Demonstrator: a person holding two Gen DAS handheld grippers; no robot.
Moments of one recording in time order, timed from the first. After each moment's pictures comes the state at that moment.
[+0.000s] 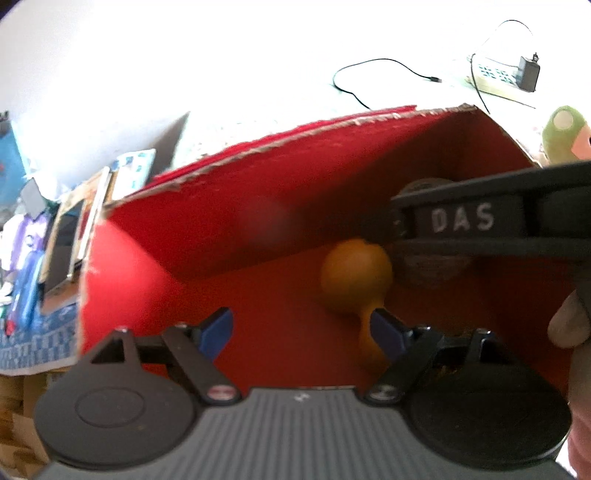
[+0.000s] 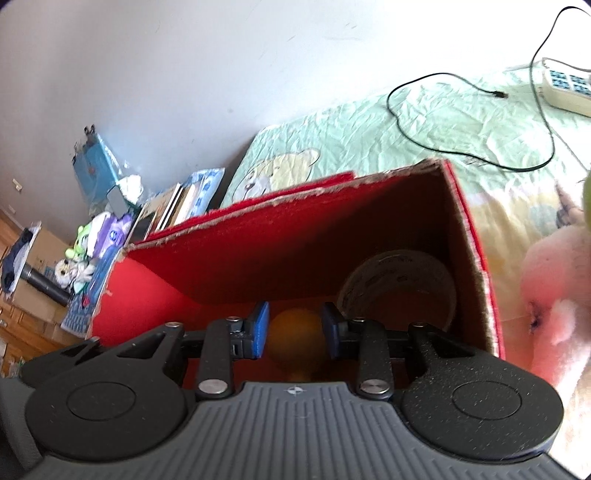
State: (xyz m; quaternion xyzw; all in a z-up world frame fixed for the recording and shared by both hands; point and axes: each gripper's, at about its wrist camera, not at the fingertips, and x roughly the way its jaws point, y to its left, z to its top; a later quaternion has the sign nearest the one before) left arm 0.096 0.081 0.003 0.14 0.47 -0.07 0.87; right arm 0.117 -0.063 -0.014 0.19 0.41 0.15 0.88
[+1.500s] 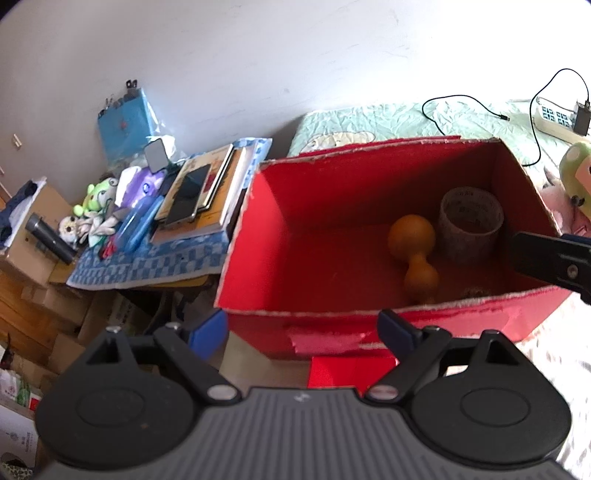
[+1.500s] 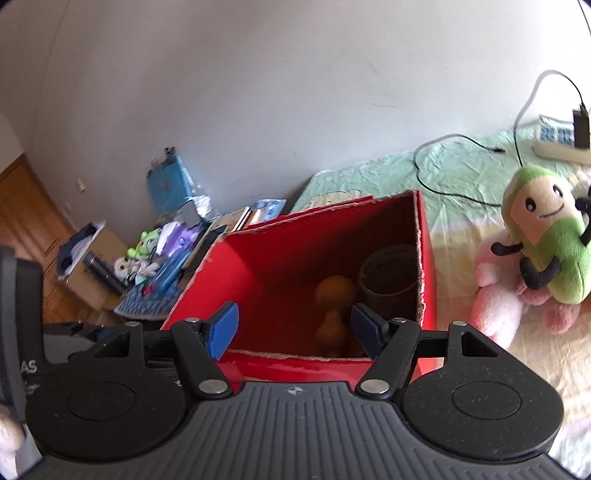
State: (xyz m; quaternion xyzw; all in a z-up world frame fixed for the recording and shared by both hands) left arm -0.002 0.089 0.048 0.12 0.43 0.10 0.89; right arm -0.013 -0.097 0.045 0.16 0.32 0.24 0.90
